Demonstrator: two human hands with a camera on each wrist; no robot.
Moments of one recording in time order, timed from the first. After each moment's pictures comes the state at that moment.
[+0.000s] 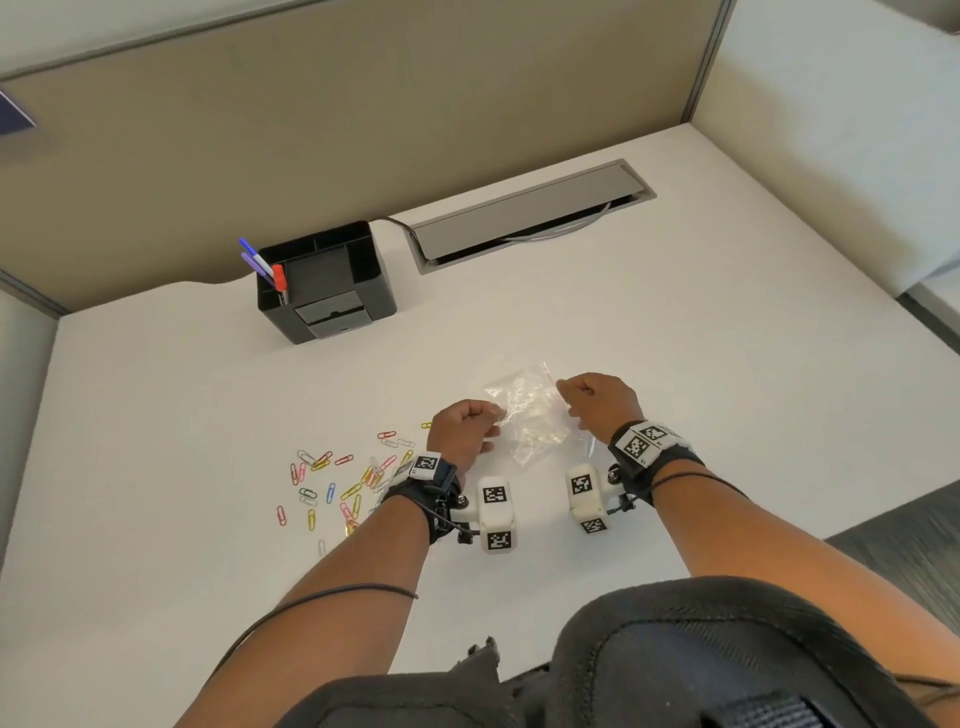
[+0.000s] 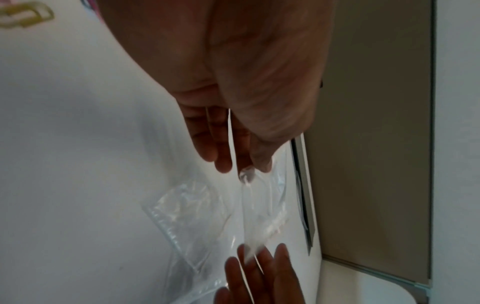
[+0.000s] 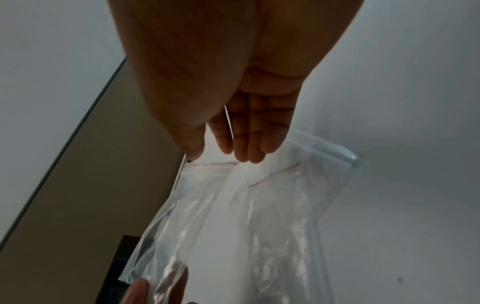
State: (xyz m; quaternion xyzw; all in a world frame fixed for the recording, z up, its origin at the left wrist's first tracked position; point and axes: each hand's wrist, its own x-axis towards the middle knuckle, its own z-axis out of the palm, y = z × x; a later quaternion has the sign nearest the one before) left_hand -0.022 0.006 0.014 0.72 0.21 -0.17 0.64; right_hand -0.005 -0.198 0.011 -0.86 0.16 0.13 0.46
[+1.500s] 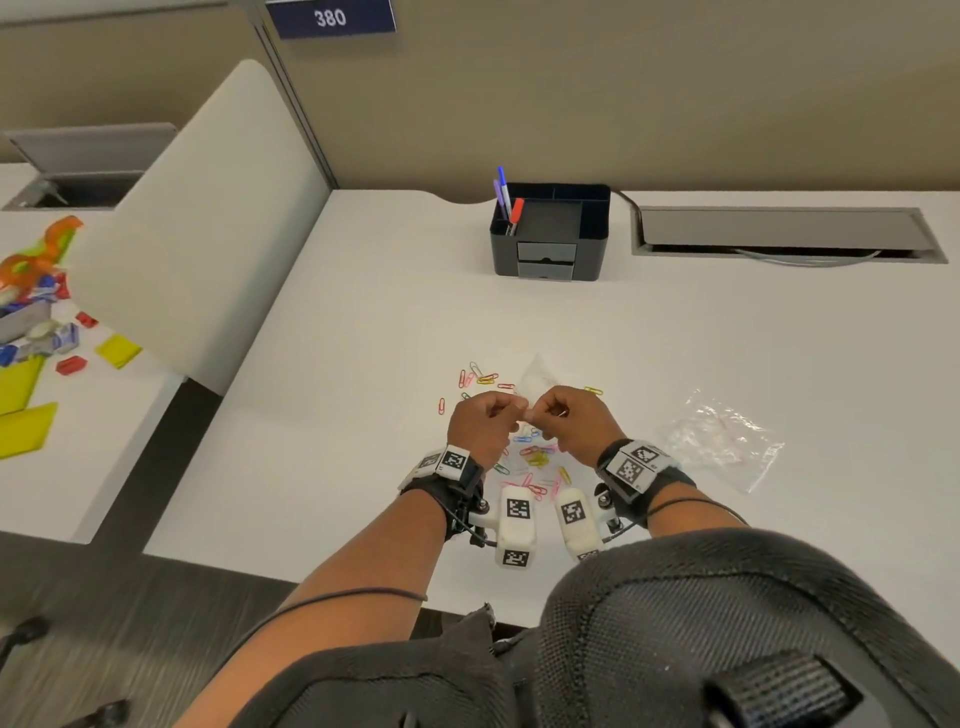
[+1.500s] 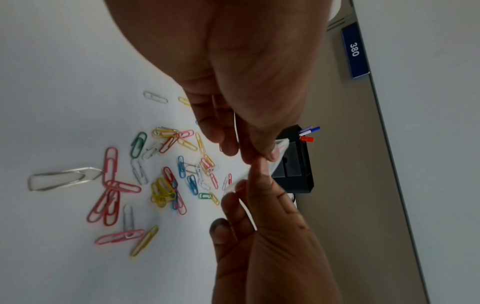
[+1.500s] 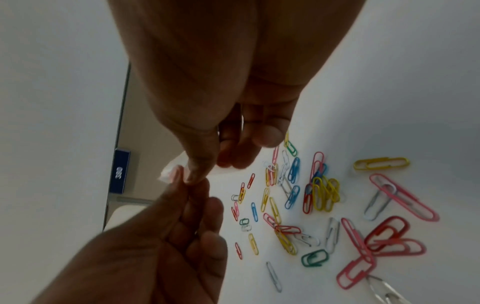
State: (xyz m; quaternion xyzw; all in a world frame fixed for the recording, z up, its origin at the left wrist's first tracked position) left_hand -0.126 0.142 0.039 0.75 0.30 0.02 0.59; right_hand -0.055 0.007 0.019 -0.82 -0.15 0.25 0.50
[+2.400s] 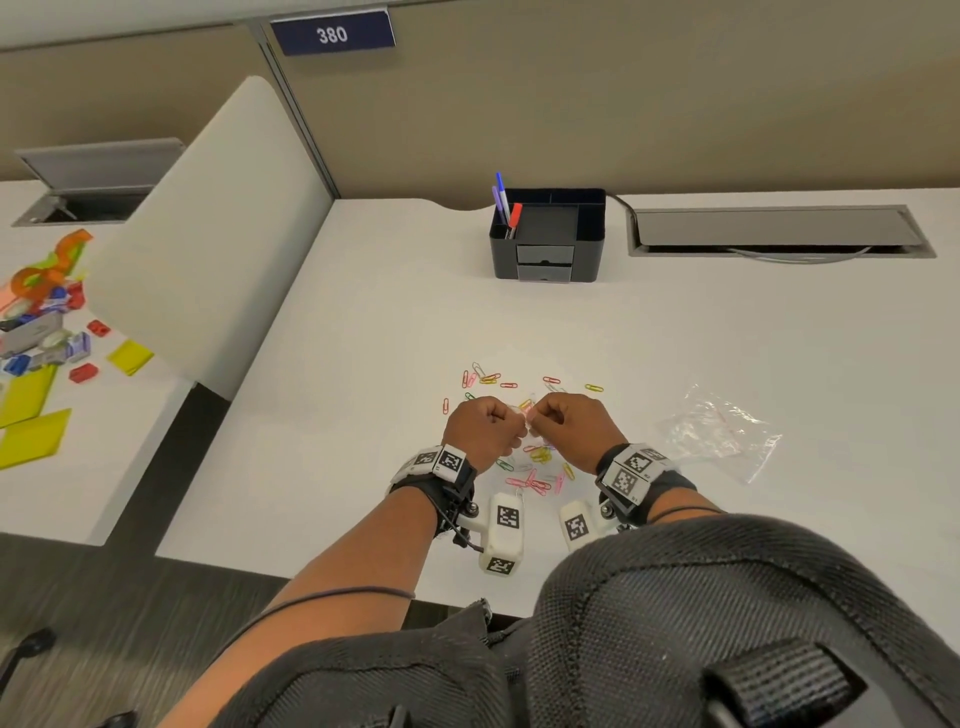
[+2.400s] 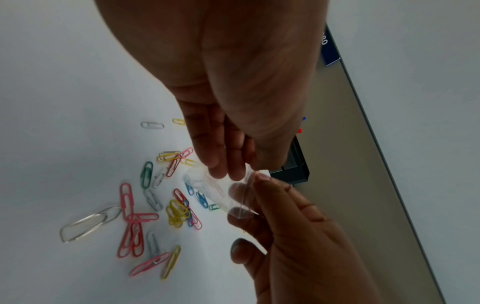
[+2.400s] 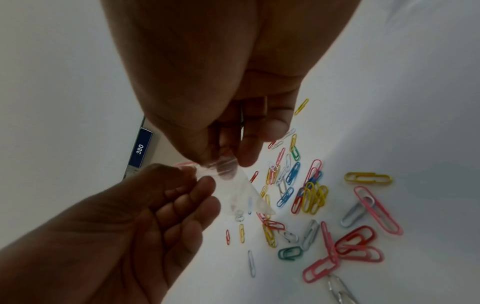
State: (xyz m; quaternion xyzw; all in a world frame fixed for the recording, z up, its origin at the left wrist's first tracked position) left_hand -0.138 0.149 0.048 0.76 0.30 -0.04 0.57; right_hand -0.072 0.005 0.031 -0.86 -0.21 0.22 0.41
